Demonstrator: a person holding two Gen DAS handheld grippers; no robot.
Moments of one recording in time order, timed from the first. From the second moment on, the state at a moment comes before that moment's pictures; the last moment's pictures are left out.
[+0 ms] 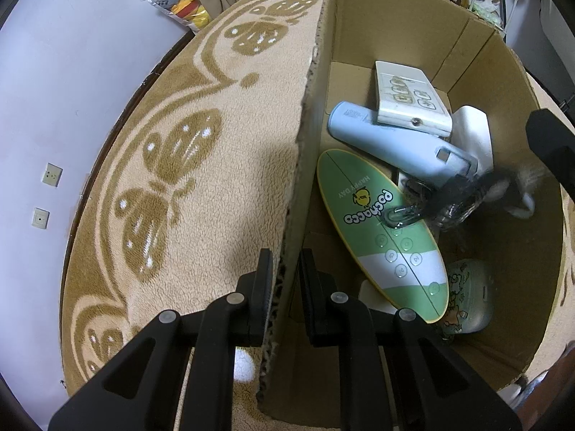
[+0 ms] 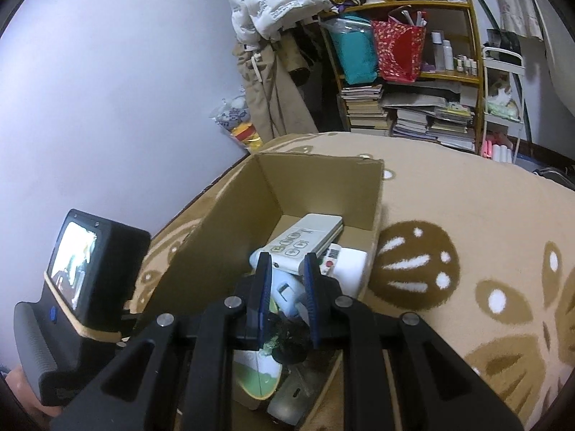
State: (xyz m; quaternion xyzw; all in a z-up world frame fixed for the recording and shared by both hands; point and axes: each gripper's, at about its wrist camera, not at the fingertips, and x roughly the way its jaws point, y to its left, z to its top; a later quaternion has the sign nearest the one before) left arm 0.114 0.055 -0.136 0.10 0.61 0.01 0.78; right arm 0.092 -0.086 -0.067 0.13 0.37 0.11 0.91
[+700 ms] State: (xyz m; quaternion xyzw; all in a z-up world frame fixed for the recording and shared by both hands) left arm 0.112 0.056 -0.136 0.09 0.61 0.01 0.79; right arm 0.082 -0.126 -0.054 0.12 0.37 0.04 0.92
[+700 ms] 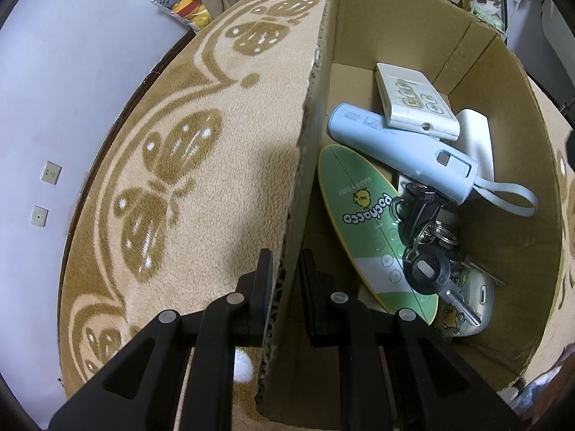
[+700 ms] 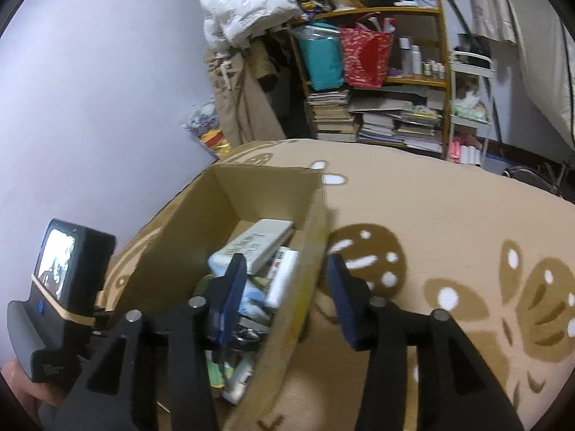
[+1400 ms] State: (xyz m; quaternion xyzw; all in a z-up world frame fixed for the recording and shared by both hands) left arm 0.090 0.058 -0.082 0.07 0.55 0.00 0.83; right arm 0.044 -0.157 -0.044 0.10 0.39 -0.05 0.92
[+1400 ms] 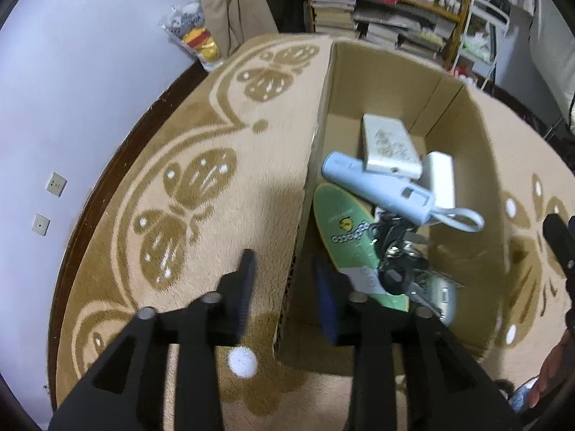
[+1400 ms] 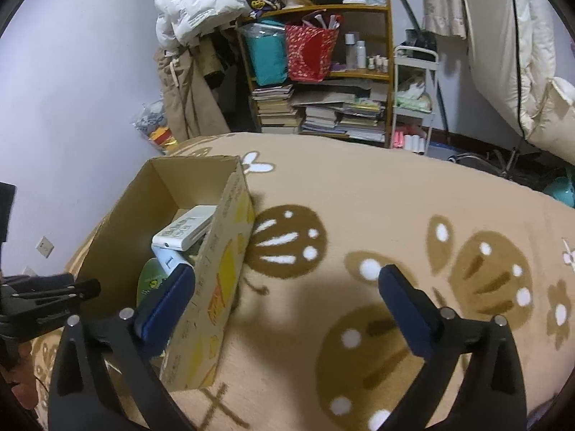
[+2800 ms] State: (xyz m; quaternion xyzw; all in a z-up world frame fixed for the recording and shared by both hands) left arm -0.046 0.046 0.020 0.09 0.35 -0.03 0.93; right arm -0.072 -0.165 0.015 0.11 0.28 -0.04 0.95
